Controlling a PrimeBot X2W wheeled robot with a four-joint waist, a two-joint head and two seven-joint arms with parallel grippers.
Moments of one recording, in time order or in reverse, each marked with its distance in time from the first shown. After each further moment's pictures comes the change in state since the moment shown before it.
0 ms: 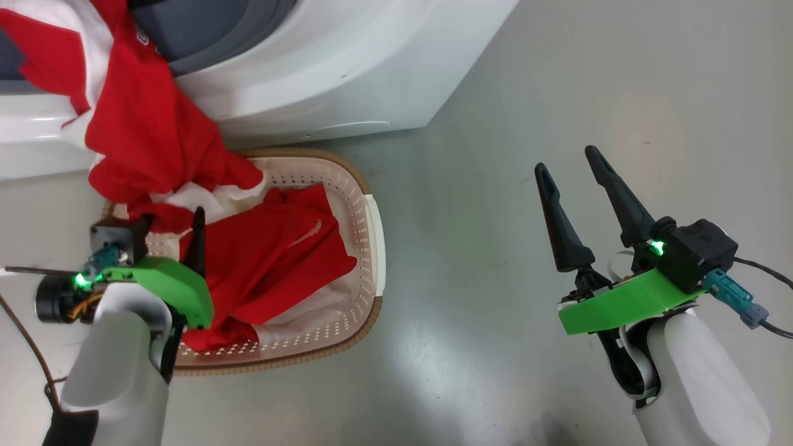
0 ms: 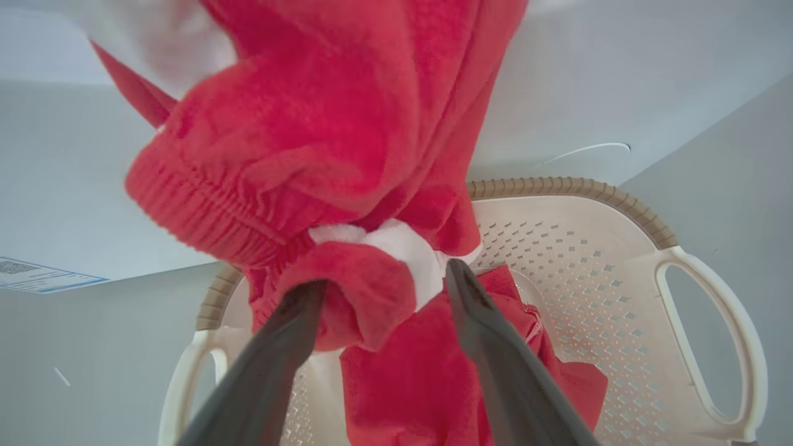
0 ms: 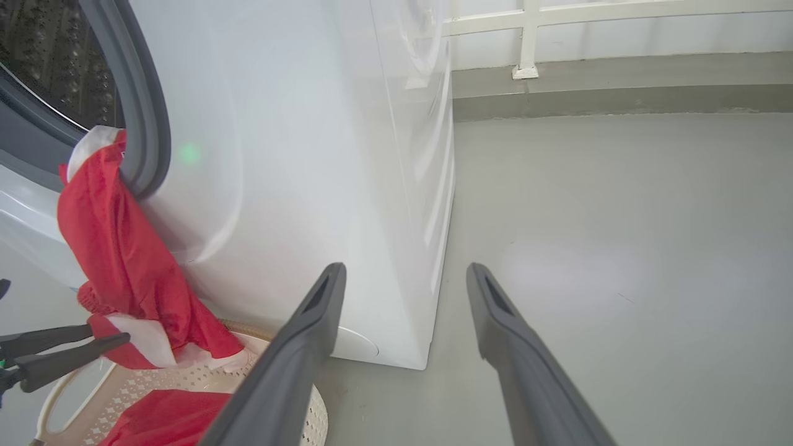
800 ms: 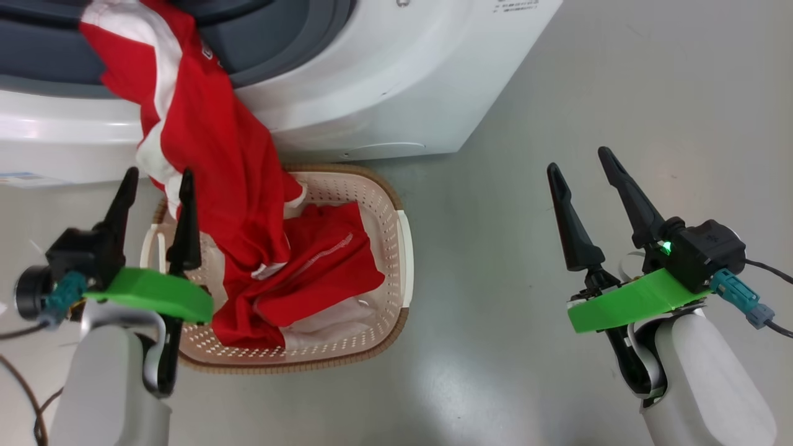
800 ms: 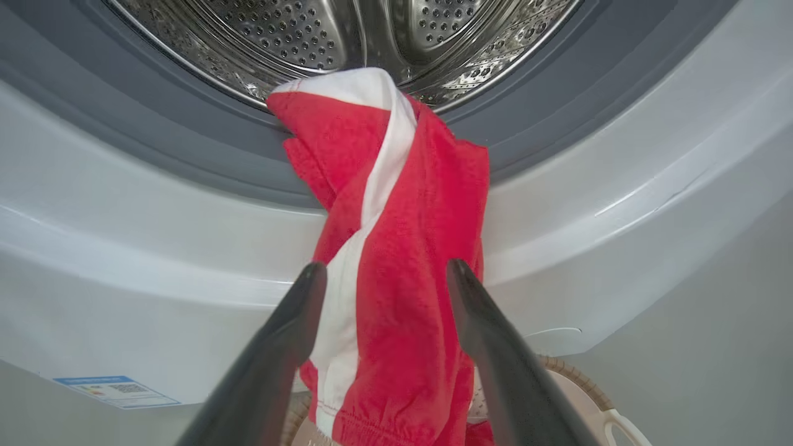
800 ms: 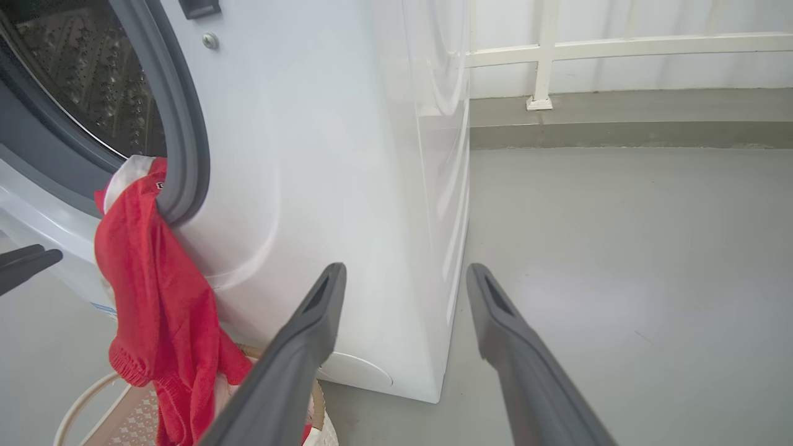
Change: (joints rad) left arm 0.212 -0.035 0.090 -0.541 -0.048 0.000 0.000; right arm 0.005 -0.001 -0.033 0.014 -0.025 0.000 0.000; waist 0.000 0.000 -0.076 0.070
